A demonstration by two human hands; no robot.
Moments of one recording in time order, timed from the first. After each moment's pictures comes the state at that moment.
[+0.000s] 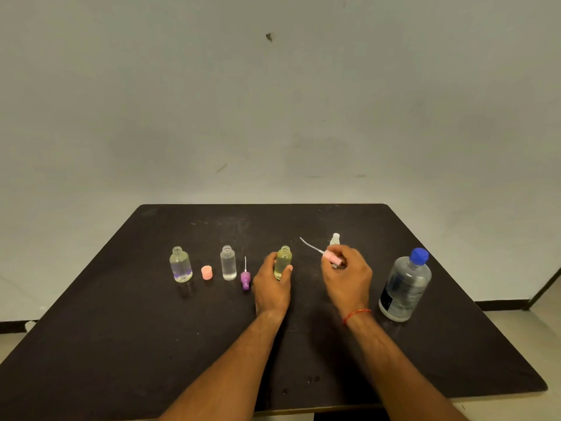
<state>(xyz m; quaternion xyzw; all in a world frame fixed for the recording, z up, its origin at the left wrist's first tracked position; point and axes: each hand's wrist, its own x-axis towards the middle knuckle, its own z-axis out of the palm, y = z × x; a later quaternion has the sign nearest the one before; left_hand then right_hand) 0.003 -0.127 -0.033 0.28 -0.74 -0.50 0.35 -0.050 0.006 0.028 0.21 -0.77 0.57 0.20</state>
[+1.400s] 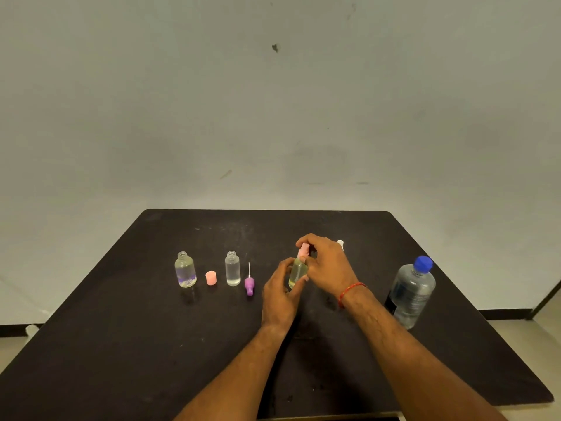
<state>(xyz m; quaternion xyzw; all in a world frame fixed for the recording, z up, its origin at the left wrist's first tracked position) 0.019 -0.114 -0.023 0.14 -0.73 -0.57 0.35 -0.056 -0.025 0.076 0.38 -0.85 0.36 0.03</state>
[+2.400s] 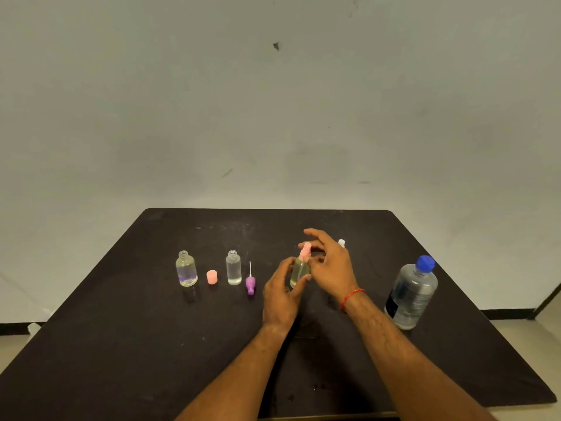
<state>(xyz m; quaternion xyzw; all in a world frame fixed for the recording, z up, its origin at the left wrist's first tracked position) 0.019 -0.116 -0.024 0.13 -0.74 -0.56 0.36 -0.052 -0.023 0.064 0.33 -0.79 0.52 -0.01</state>
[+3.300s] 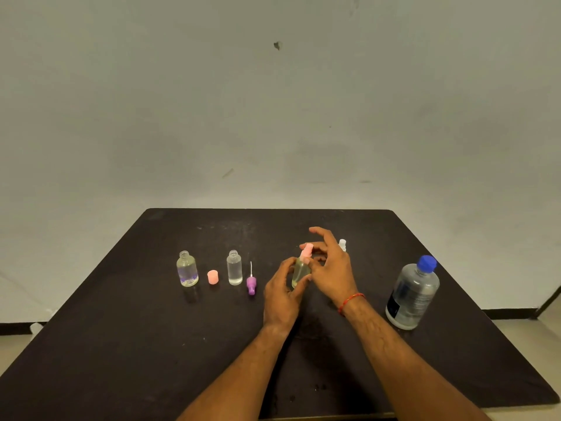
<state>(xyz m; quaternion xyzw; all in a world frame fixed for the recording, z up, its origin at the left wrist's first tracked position) 0.020 -0.114 -0.021 0.14 -0.74 -0.56 0.36 -0.051 -0.024 0.055 0.32 -0.78 0.54 0.00</state>
